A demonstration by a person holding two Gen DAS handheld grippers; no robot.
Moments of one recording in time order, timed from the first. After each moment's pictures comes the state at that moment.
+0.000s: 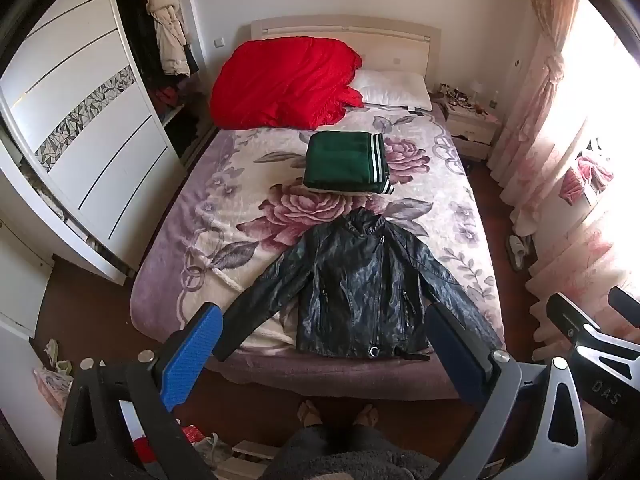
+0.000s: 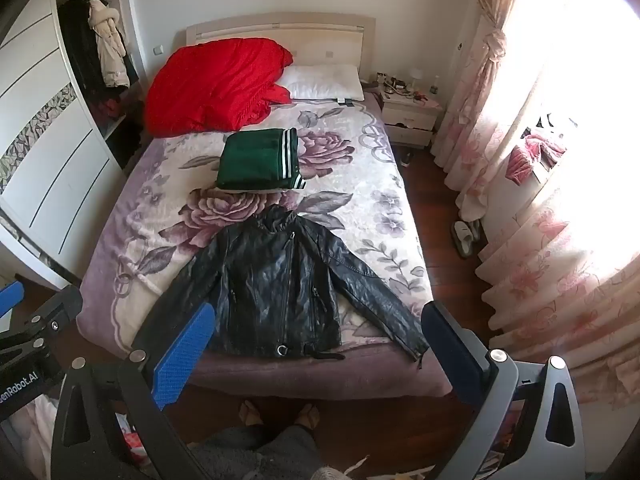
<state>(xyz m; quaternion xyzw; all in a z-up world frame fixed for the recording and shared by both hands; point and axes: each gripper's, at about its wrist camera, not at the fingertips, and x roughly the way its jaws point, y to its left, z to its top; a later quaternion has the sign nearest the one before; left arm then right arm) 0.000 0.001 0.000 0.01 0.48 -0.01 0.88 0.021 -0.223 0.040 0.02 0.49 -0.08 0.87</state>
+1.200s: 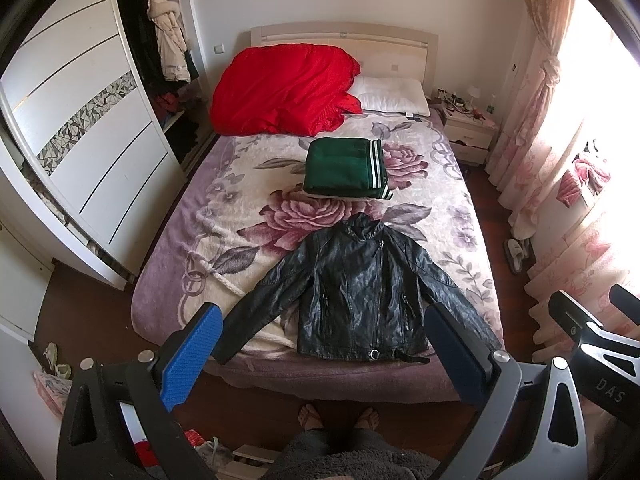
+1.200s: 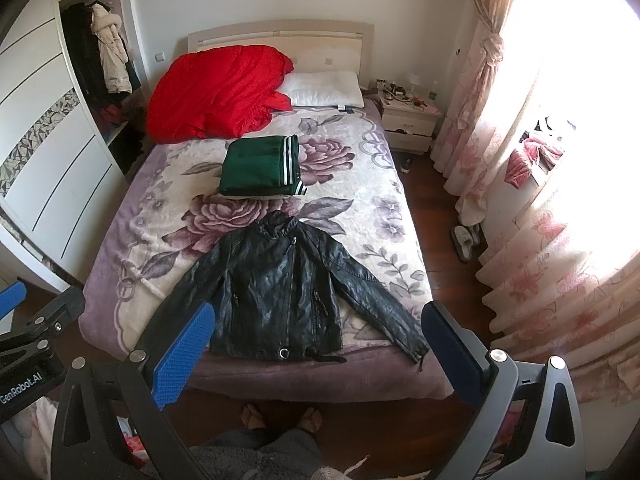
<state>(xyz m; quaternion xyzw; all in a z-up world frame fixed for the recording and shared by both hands) -0.002 0.000 0.000 0.01 0.47 -0.01 0.88 0.015 -0.220 0.047 0.02 0.48 -0.07 0.87</state>
